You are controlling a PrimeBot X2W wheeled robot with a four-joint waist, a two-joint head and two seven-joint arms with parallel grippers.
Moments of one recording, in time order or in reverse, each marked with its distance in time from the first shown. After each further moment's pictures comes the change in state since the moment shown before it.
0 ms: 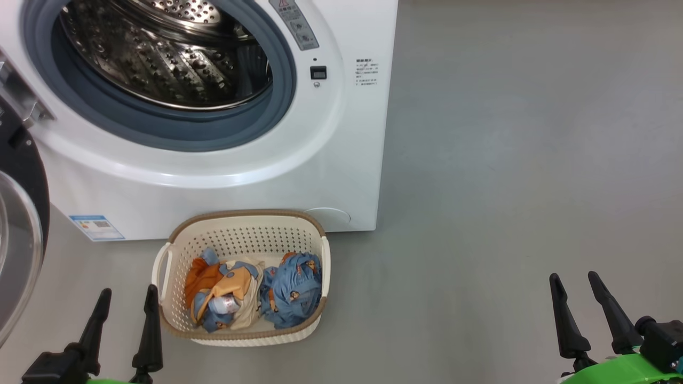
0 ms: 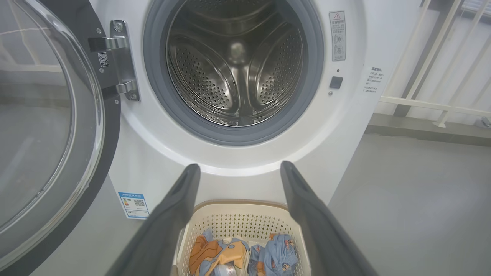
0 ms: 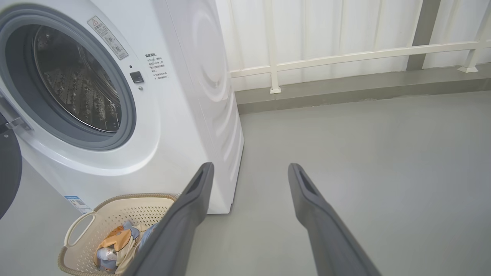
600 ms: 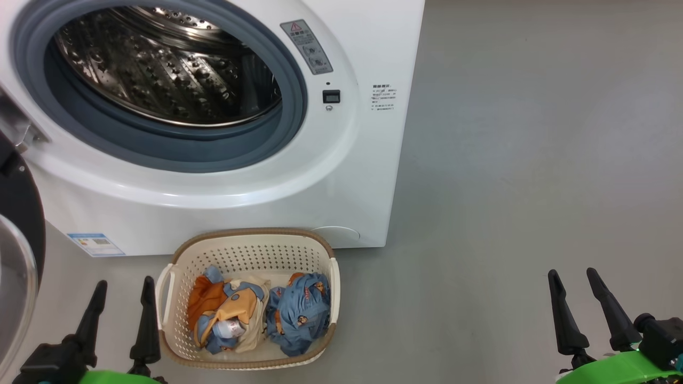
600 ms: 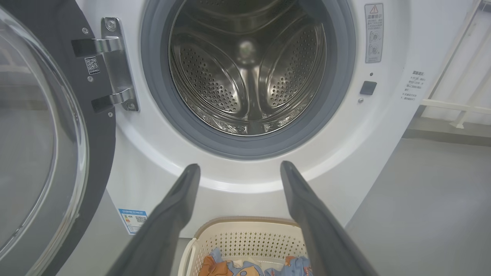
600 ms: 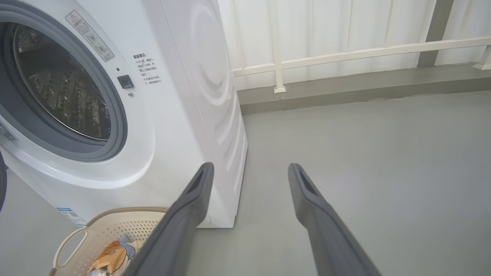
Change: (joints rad) left arm -0.020 0.009 -0.002 0.006 0.001 0.000 0.000; right arm -0.008 0.008 -0.001 -0.004 0.000 0.000 0.000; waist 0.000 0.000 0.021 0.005
